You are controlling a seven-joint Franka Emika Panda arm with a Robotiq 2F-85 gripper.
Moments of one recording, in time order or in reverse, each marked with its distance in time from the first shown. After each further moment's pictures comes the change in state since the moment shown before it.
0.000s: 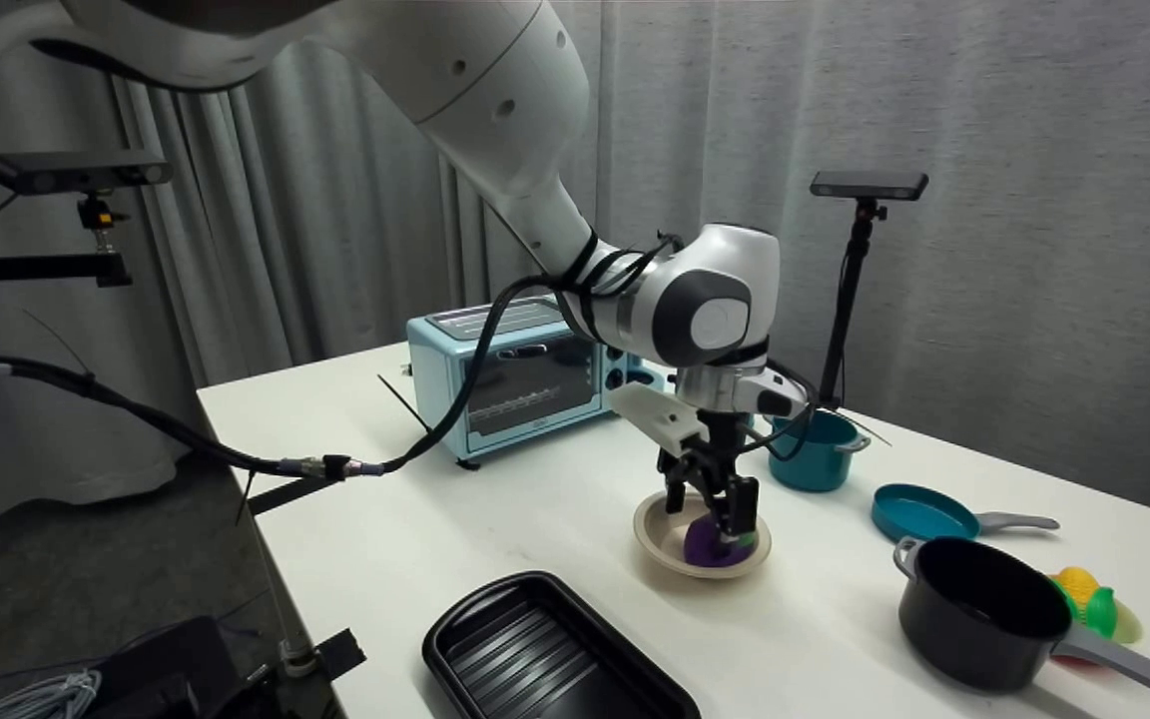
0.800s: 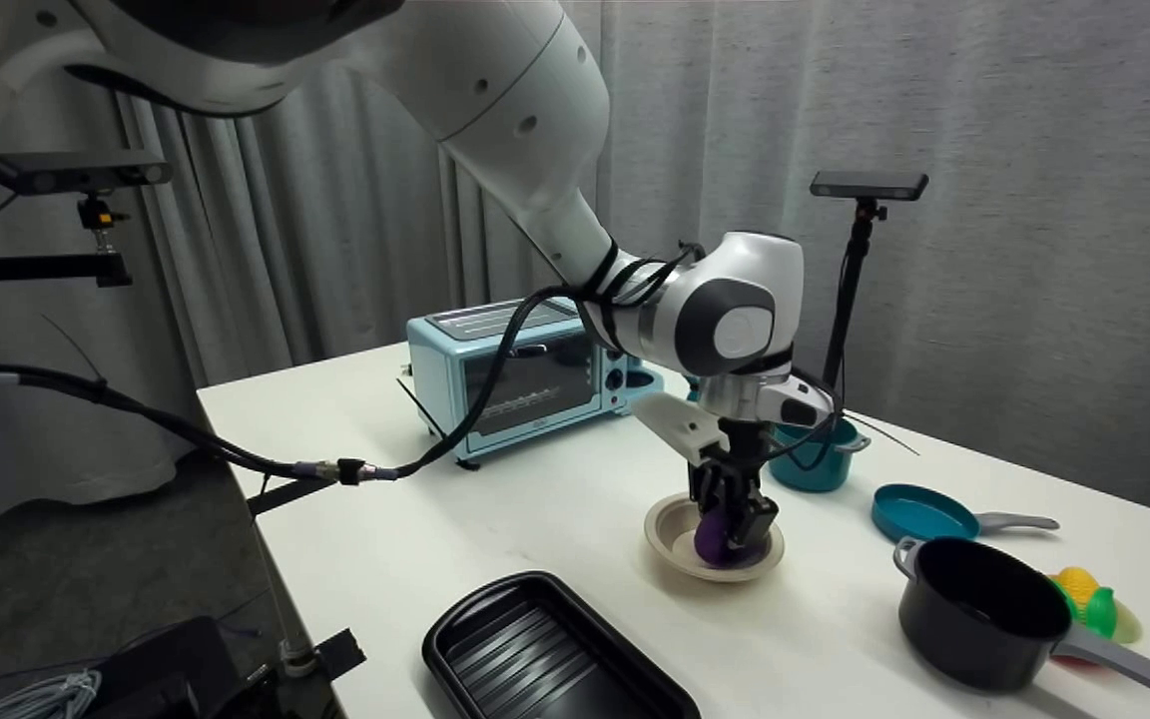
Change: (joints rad) arm -0.008 0.044 -0.030 0.055 0.000 -0.002 0.041
